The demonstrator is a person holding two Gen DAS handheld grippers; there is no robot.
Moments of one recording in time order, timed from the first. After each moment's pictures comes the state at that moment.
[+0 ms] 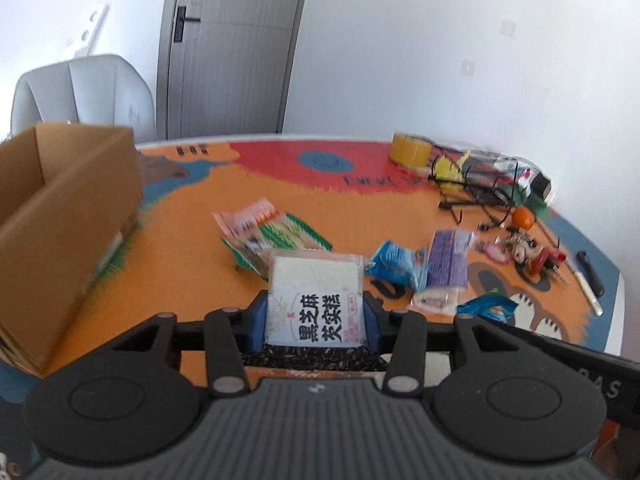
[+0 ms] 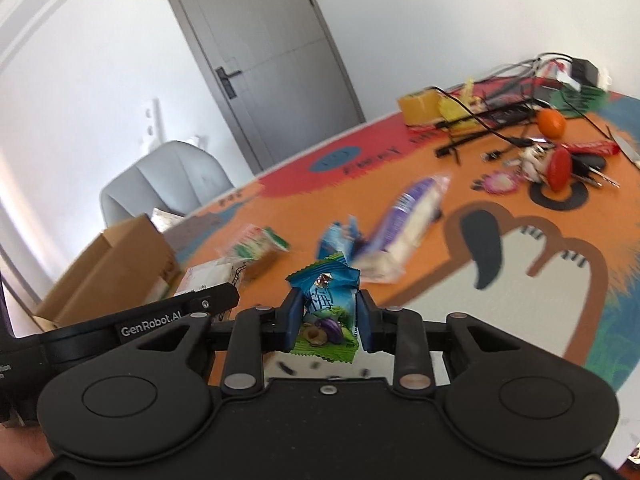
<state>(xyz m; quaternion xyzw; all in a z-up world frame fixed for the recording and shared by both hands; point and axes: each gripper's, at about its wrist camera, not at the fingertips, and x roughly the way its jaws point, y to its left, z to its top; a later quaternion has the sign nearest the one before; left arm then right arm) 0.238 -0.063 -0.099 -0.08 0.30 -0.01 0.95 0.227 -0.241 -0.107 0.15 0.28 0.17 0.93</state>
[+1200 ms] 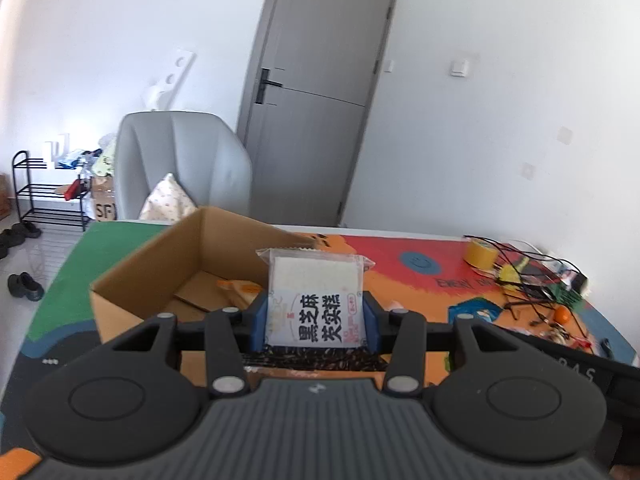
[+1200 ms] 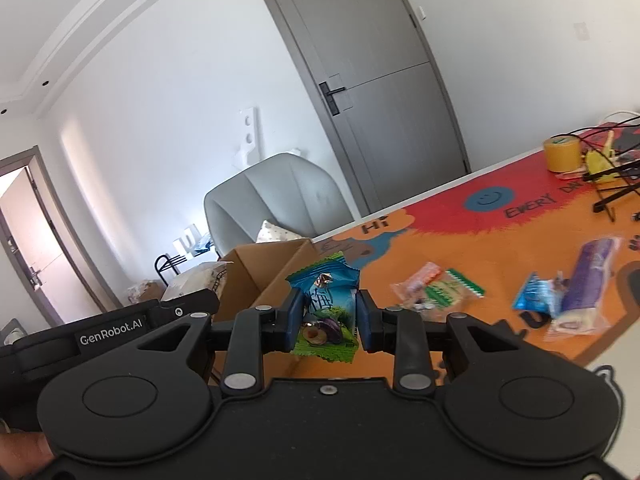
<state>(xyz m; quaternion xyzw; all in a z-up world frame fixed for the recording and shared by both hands) 0.162 0.068 -0.023 -0.12 0.21 0.09 0.97 0.218 -0.128 -0.051 0.14 0.23 0.29 0.92</state>
